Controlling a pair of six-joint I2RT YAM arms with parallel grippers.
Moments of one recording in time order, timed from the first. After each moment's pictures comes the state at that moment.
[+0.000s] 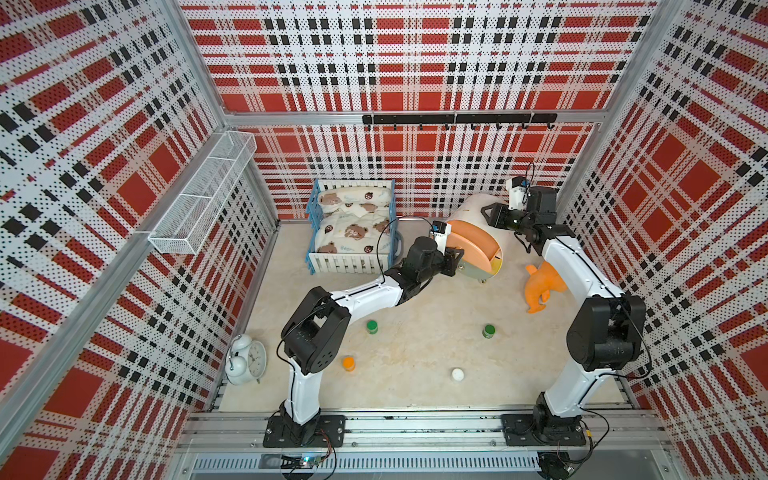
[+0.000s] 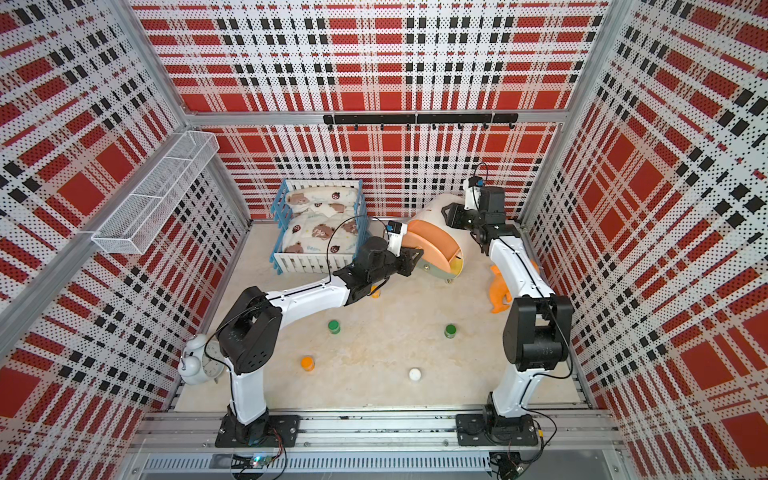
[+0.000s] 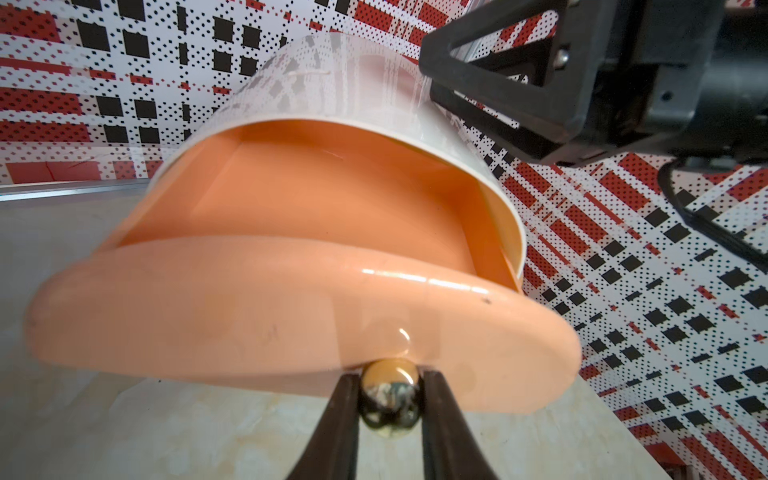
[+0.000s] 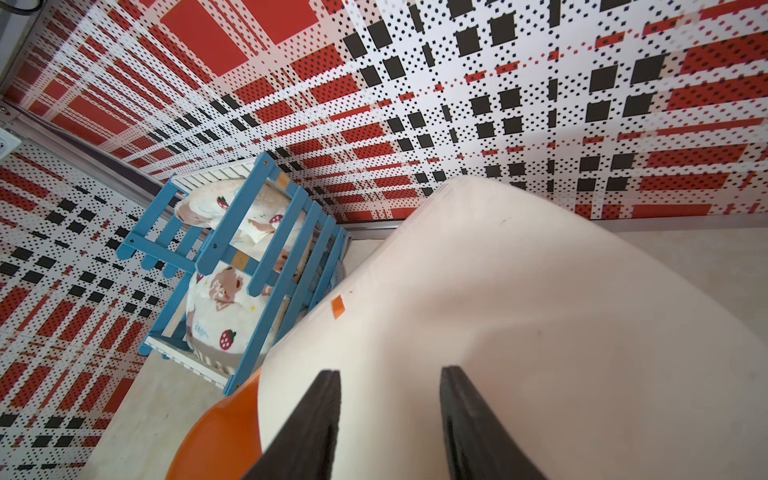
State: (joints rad) left arm -0.75 1.93 1.37 0.31 0.10 -0.41; right arm 0.05 1.77 1.58 -0.24 -0.41 0.28
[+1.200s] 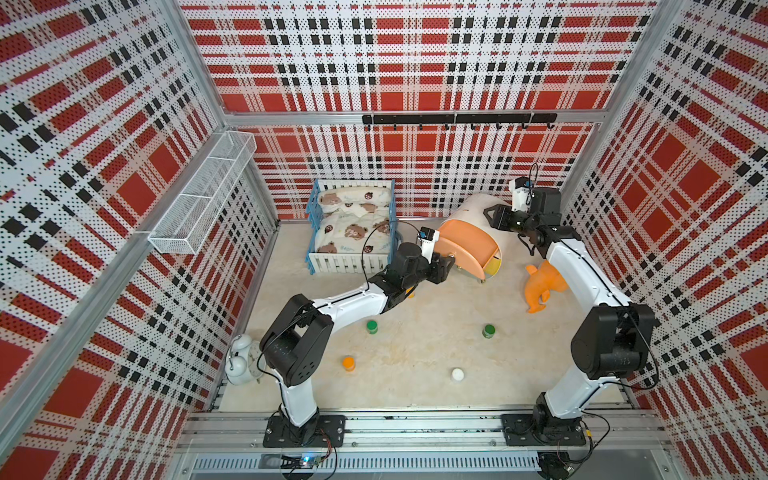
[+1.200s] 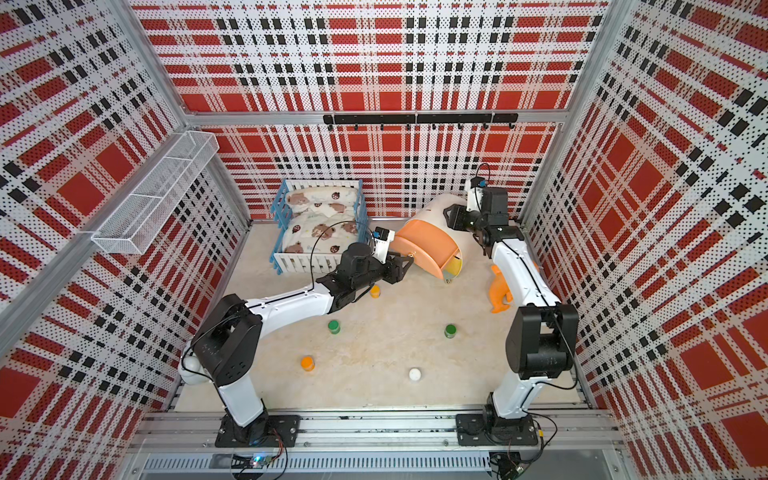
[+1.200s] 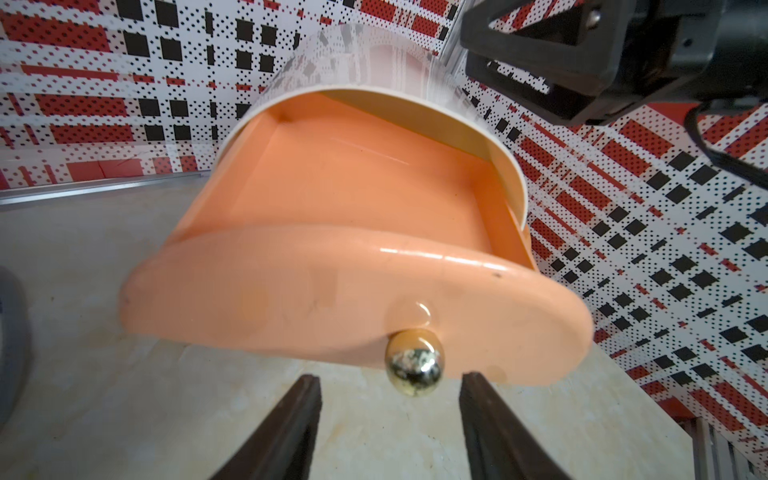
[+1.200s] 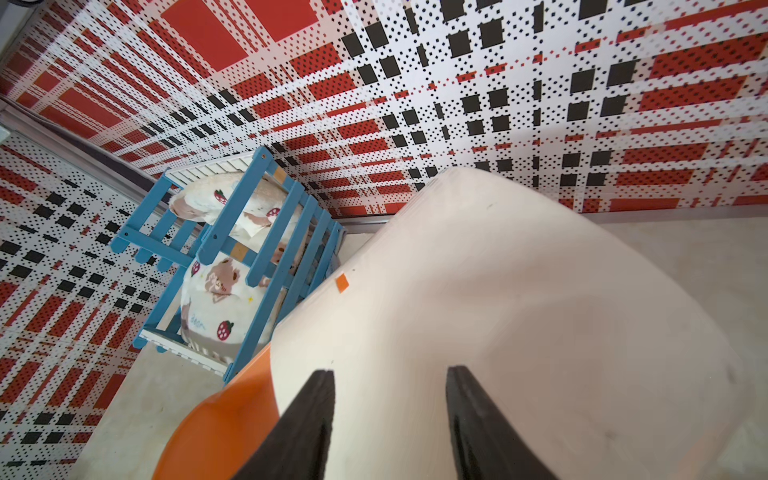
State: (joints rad) left arm -0.71 1.78 1.19 0.34 0.15 -0.34; right arm 0.05 1.68 1.56 -0.32 -0.37 0.25
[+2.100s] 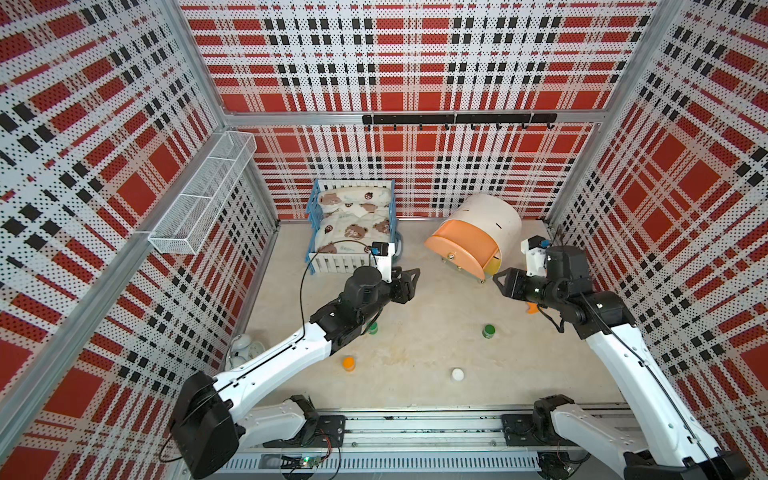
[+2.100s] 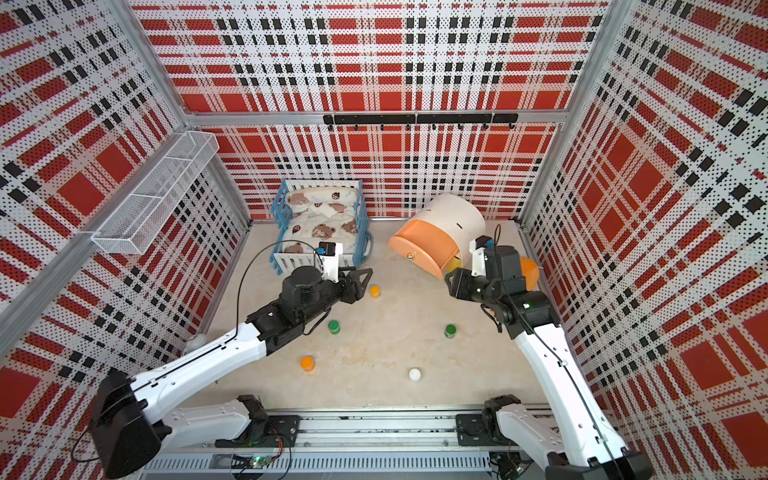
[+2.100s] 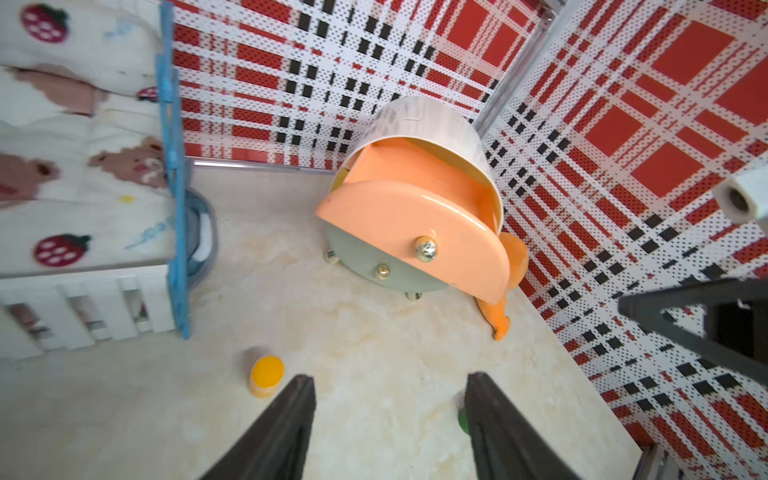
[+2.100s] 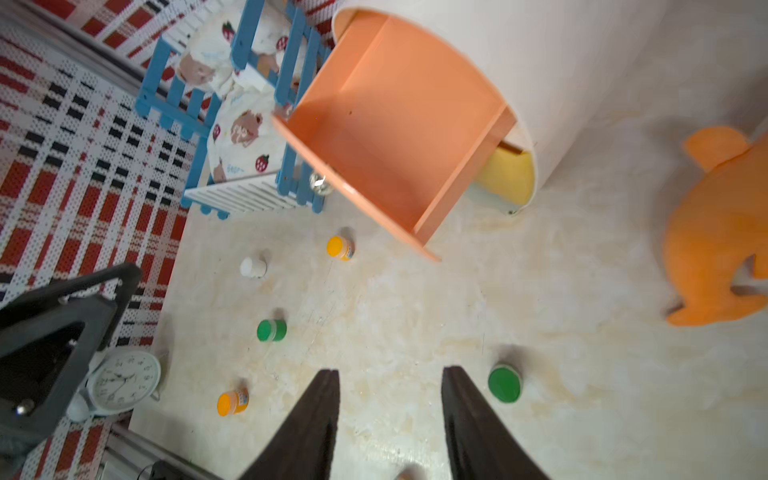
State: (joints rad) left arm -0.71 1.15 0.86 0.02 -0.11 -0.49; right arm 0.31 0.99 1.12 -0.82 -0.18 0.45
